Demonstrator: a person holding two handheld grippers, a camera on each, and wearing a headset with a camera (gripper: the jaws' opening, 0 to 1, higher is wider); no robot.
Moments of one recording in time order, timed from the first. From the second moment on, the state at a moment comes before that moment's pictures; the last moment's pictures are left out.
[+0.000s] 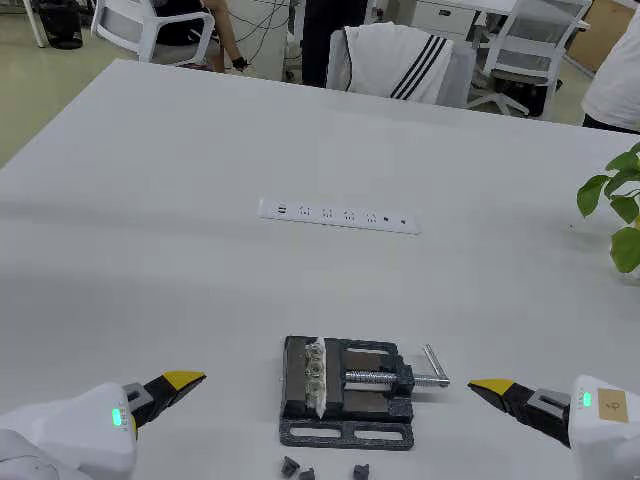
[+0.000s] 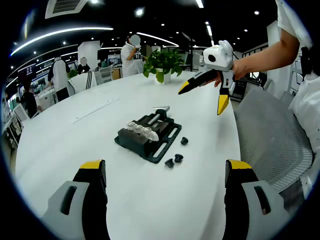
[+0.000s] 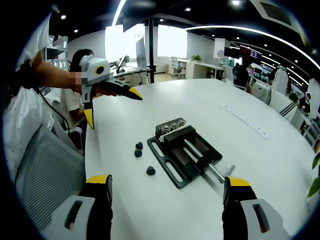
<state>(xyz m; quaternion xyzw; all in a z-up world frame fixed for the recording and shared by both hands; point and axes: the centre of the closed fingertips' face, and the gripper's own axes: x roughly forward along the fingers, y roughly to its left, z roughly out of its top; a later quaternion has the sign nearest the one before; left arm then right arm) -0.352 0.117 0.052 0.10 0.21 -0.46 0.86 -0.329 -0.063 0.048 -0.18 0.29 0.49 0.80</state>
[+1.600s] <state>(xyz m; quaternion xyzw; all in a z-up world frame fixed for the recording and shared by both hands) -0.354 0.113 0.043 0.10 0.23 -0.47 0.85 -0.331 -0.061 0.043 -0.18 0.30 0.49 0.80</state>
